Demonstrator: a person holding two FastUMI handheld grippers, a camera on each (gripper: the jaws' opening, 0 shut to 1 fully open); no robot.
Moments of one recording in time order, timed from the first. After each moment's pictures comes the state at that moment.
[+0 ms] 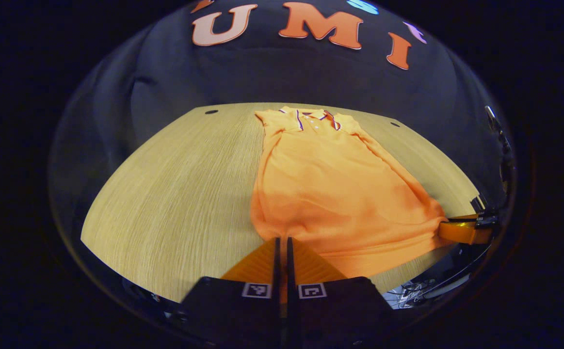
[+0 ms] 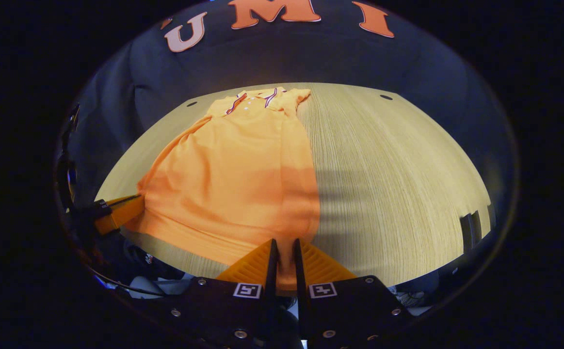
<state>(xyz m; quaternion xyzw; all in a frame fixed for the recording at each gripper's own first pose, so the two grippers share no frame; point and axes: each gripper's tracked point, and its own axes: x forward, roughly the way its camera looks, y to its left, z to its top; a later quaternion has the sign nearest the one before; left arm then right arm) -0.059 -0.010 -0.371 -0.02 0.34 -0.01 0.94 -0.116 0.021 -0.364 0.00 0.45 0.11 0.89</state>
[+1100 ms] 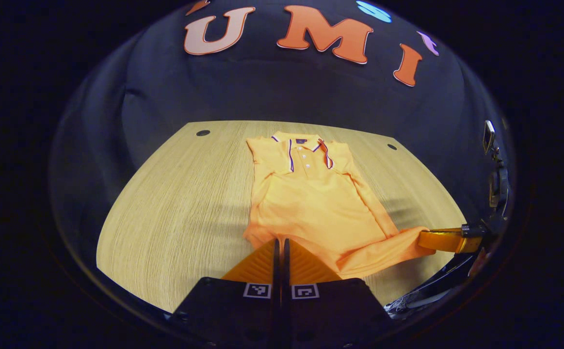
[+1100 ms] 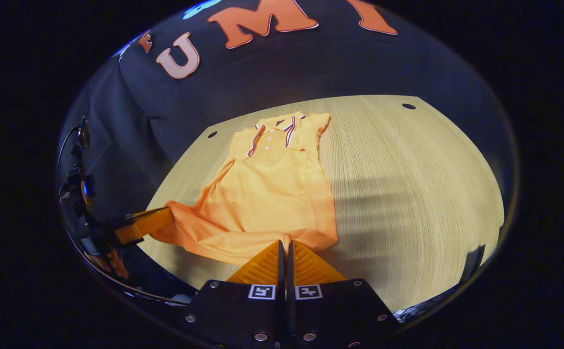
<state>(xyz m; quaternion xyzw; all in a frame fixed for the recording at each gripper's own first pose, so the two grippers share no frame) 0.015 -0.025 -0.265 -0.04 0.32 -0.02 0.94 -0.043 0.046 -0.284 0.07 0.42 0.19 0.89</state>
